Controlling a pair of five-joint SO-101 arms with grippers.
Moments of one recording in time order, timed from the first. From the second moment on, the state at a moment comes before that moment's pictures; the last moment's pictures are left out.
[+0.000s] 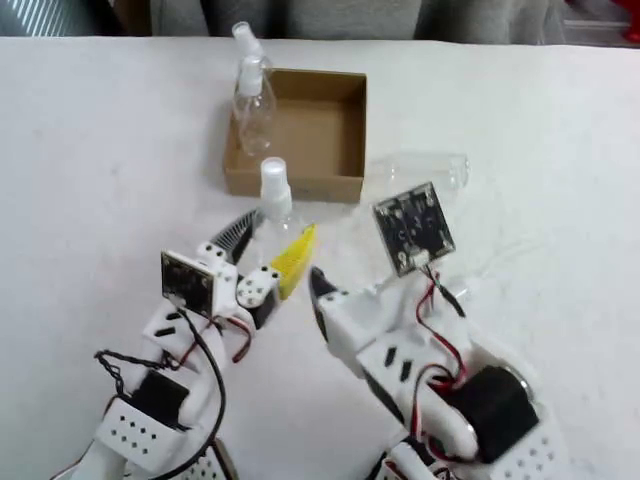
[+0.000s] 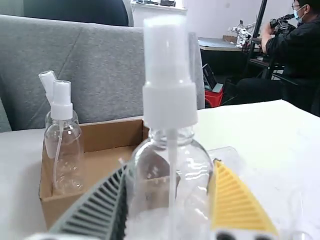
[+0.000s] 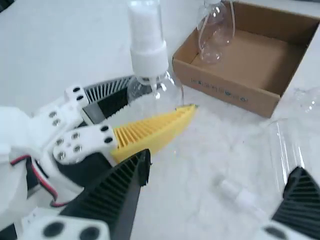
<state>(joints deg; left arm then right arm) 21.3 -85.7 92.1 8.4 7.2 -39.1 -67.1 32.9 79.6 -10.7</state>
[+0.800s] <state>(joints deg) 11.6 -73.2 67.8 3.0 7.2 -4.2 -97.4 67.0 81.6 -2.6</state>
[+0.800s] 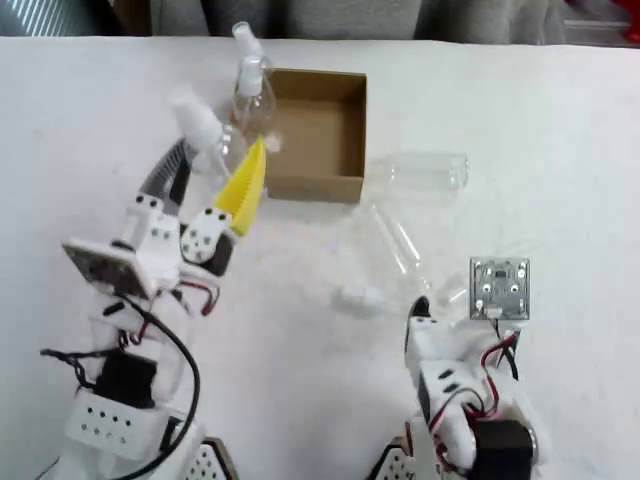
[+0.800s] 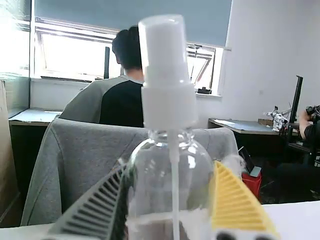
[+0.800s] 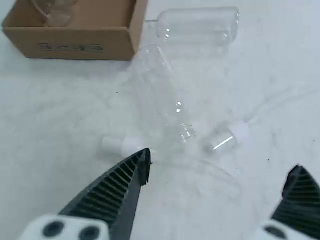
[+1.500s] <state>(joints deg) 11.6 -18.2 47.2 -21.1 7.2 11.3 -102.8 90.4 72.2 -2.2</state>
